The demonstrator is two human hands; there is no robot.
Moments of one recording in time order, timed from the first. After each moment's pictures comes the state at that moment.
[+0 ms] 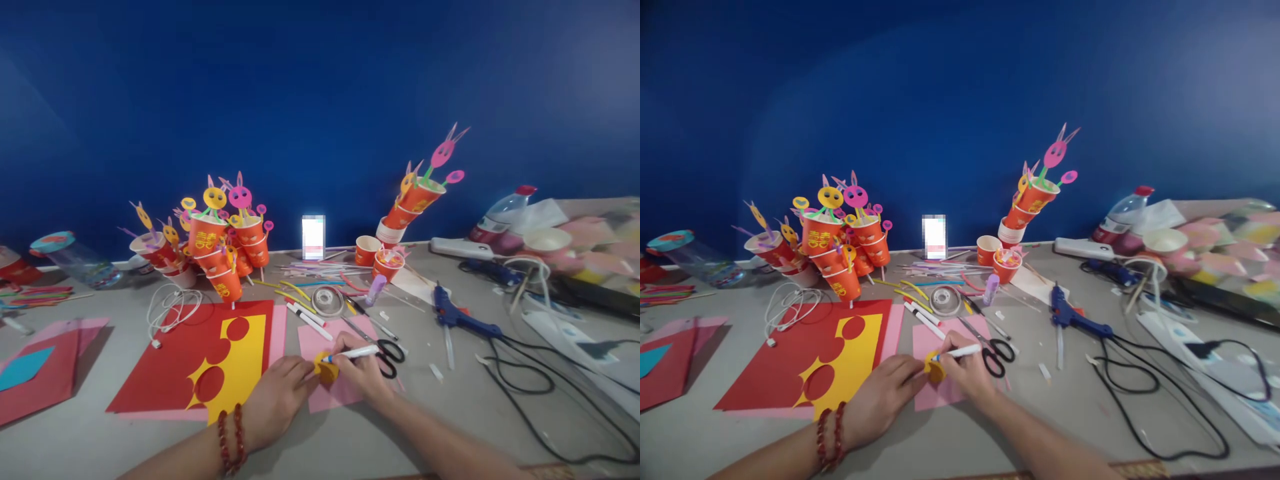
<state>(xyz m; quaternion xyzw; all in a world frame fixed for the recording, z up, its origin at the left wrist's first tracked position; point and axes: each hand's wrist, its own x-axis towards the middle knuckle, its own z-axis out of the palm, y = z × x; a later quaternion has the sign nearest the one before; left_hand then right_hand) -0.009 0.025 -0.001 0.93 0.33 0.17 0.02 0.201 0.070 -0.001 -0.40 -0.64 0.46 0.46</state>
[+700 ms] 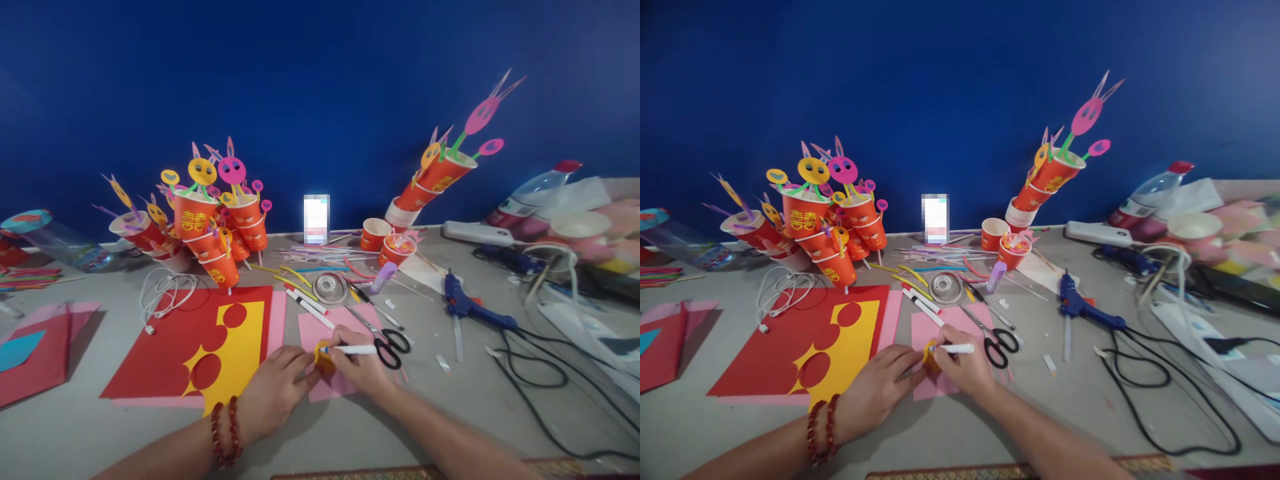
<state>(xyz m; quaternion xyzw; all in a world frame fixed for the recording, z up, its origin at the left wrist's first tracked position) -0.013 0.025 -0.003 0.93 0.33 0.14 0.03 0.202 0.069 -0.012 -0.42 -0.66 0.46 0.41</state>
